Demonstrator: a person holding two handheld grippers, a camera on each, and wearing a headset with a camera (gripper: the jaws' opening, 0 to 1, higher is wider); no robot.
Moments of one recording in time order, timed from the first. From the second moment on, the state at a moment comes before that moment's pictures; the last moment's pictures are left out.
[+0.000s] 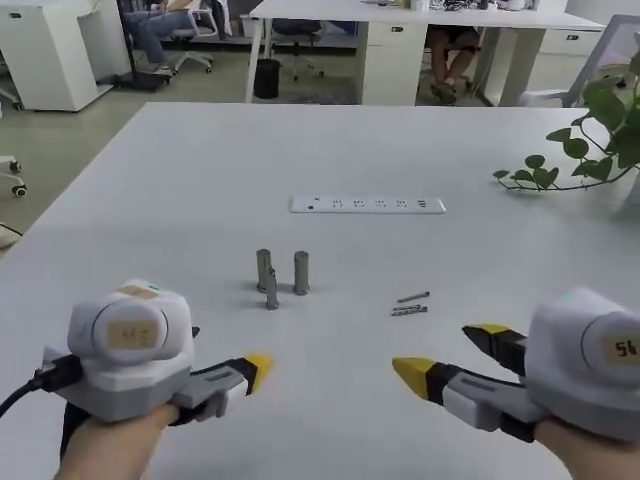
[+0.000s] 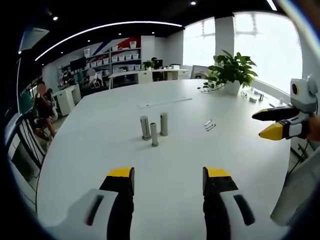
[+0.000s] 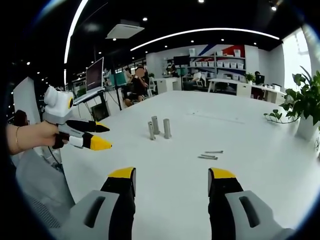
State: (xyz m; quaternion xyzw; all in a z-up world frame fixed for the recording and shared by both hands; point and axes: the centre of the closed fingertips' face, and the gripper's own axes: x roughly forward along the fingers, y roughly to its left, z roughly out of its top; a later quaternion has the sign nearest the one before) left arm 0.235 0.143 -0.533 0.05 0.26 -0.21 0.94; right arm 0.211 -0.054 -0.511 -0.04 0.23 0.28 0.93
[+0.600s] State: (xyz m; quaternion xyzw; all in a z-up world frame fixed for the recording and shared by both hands) left arm 0.302 0.132 -0.554 0.05 0.24 -0.24 0.94; right arm 0.216 -0.053 -0.513 -0.03 0.23 0.30 0.93
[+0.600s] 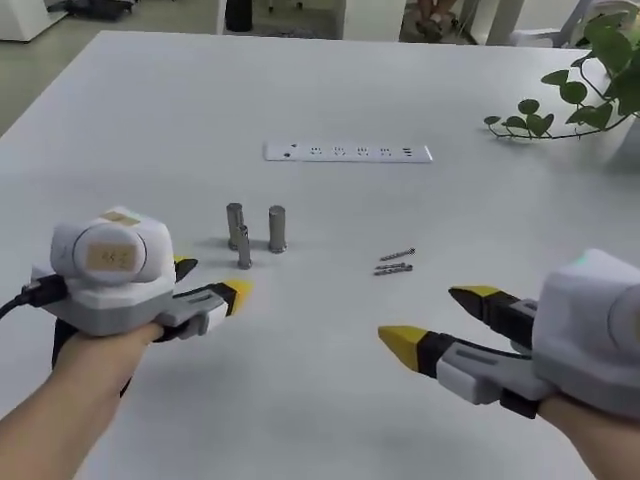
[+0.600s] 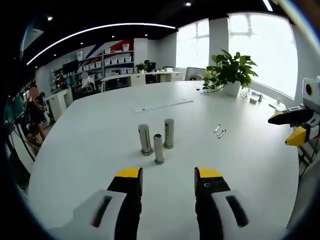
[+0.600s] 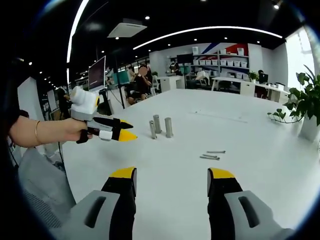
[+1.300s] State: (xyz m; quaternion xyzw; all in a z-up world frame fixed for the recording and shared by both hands) left arm 0.349 0.125 -0.564 0.05 0.19 -0.27 0.94; right arm 0.222 -0.053 -0.513 -0.02 0.23 0.29 0.93
